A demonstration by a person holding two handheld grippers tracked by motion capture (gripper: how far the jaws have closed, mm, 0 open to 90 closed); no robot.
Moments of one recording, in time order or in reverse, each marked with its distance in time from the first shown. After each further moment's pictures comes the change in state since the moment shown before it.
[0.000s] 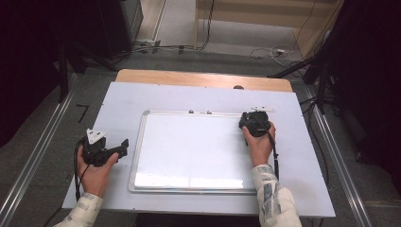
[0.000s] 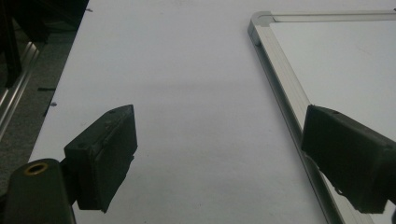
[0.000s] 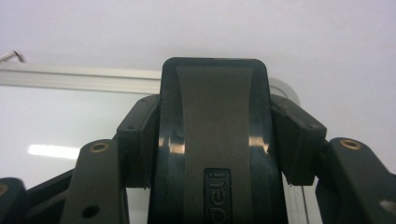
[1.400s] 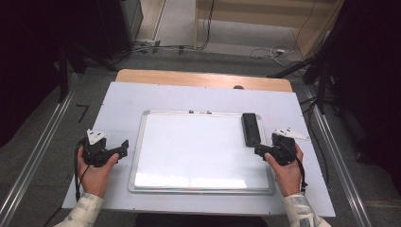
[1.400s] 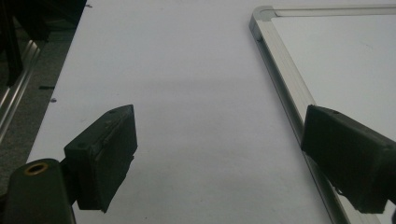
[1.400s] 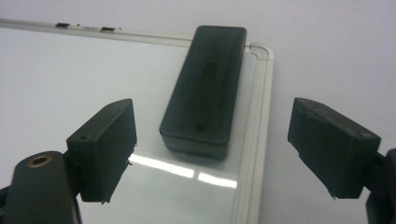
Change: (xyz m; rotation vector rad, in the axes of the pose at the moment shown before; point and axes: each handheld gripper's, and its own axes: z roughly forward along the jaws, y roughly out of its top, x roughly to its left) left arm 0.000 -0.002 0.000 0.013 0.004 0.006; right arm -0.050 -0.056 -0.097 -0.113 0.225 -0.057
